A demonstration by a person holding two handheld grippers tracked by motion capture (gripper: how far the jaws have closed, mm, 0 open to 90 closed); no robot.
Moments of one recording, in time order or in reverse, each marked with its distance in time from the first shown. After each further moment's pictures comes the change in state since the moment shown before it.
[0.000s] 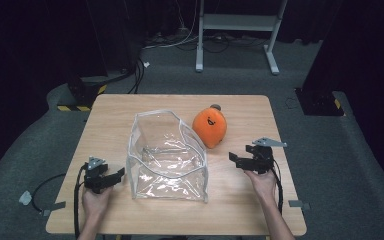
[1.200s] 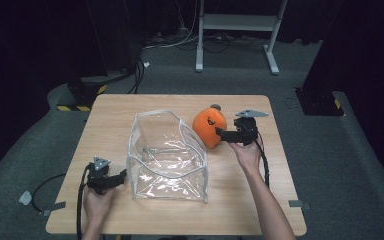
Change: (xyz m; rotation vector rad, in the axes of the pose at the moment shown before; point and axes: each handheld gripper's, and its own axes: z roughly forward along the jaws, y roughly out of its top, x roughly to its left) left arm -0.008 -0.006 0.003 0.020 0.048 0.105; right arm 0.014 0.080 0.045 -0.019 -0.030 -0.063
